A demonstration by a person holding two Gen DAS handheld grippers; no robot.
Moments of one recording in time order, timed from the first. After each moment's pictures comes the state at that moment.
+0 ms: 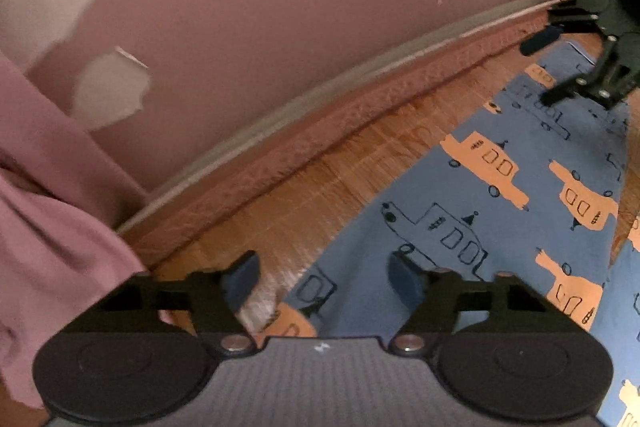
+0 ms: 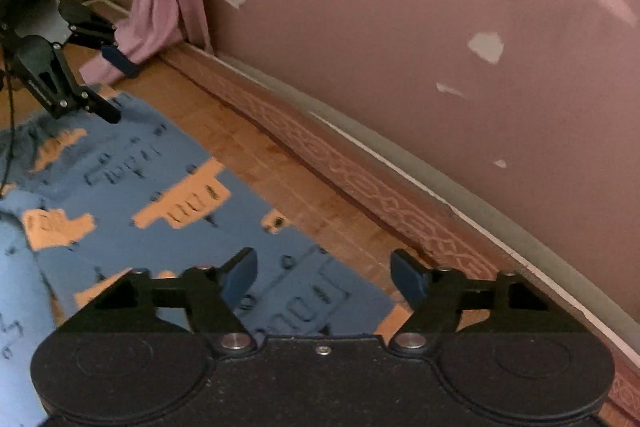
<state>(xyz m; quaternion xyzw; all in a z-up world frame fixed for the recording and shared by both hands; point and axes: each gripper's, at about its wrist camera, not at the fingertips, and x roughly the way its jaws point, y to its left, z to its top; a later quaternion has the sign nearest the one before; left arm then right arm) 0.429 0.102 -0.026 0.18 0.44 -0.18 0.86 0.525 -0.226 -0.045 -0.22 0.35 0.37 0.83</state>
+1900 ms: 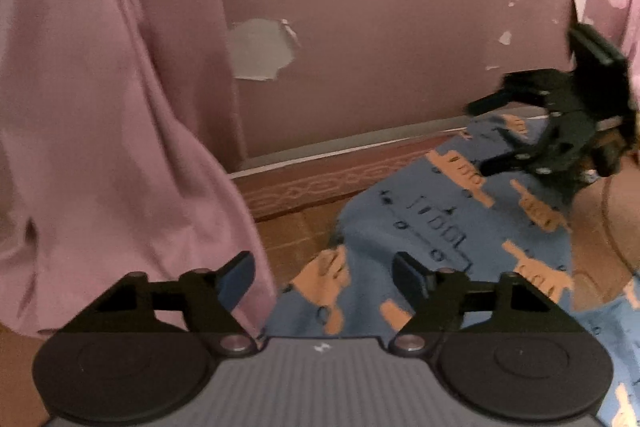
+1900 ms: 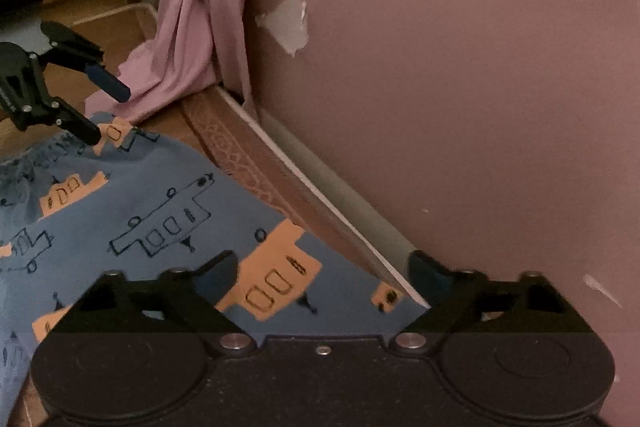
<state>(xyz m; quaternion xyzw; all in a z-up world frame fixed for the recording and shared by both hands) 0.419 0.206 -0.026 0.03 0.39 -0.15 0.91 0.600 -0.071 -0.063 -0.24 0.30 0.45 0.81</state>
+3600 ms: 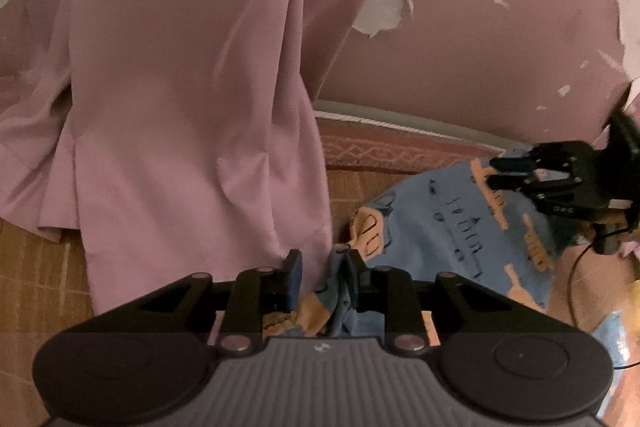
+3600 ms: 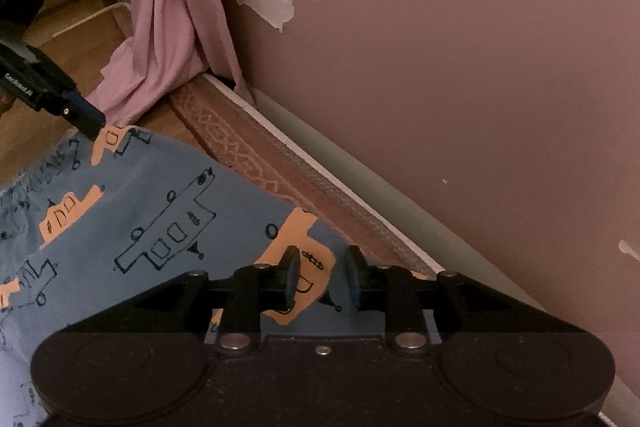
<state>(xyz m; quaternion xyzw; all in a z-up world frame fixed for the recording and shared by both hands) 0.433 0.271 -0.038 -0.13 0.47 -0.10 0.87 0.607 -0.067 -0.063 -0.21 0.35 0.43 0.80</state>
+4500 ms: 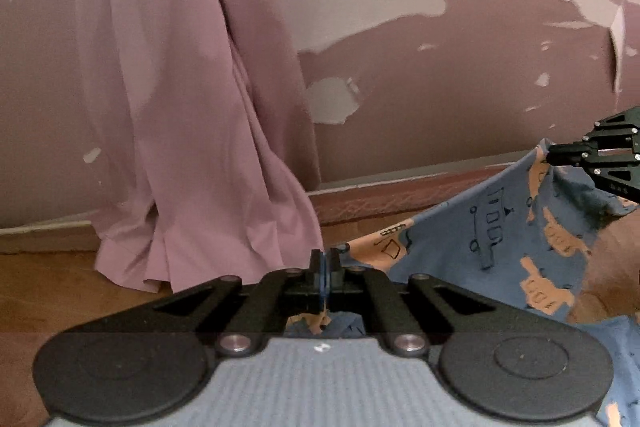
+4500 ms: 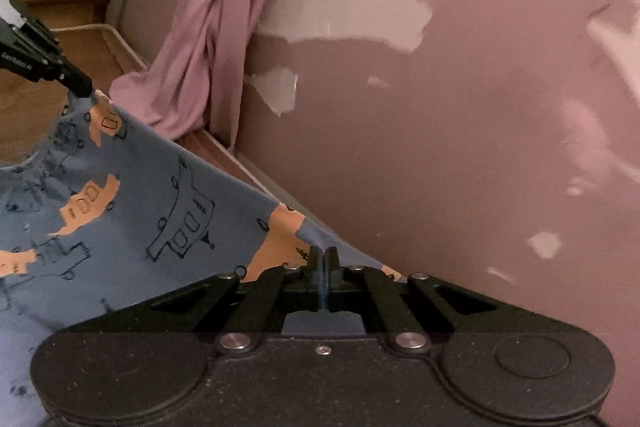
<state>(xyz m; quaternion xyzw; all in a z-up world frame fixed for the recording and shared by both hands) 0.331 0.188 0.027 0.04 0.32 0.01 0.95 0.485 -0.122 -0.015 -0.26 0.17 0.36 0.88</state>
